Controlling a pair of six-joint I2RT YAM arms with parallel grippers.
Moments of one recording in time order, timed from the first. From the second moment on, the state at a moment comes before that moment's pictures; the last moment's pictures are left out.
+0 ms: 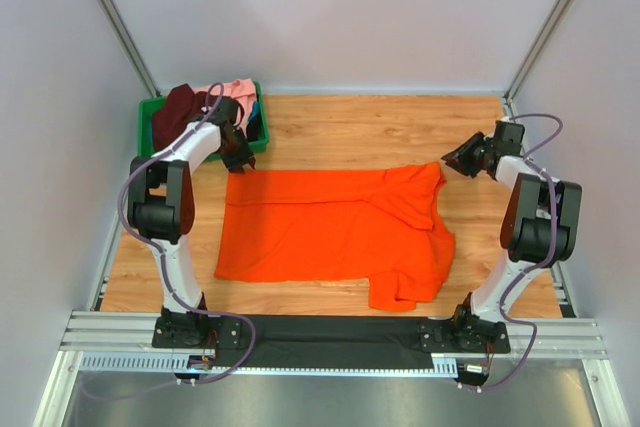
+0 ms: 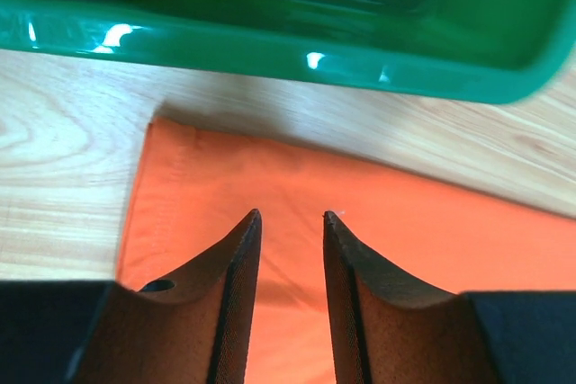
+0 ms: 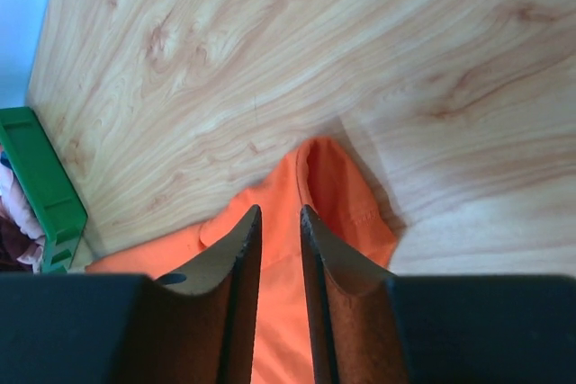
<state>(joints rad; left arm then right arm) -0.13 1.99 1.50 -0.67 0.03 -0.57 -0.25 1.84 1.13 -0.08 -0.43 0.68</state>
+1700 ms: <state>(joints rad) -0.27 1.80 1.32 -0.62 0.19 -0.53 0.27 1.35 0.53 -0.03 0.05 0.86</state>
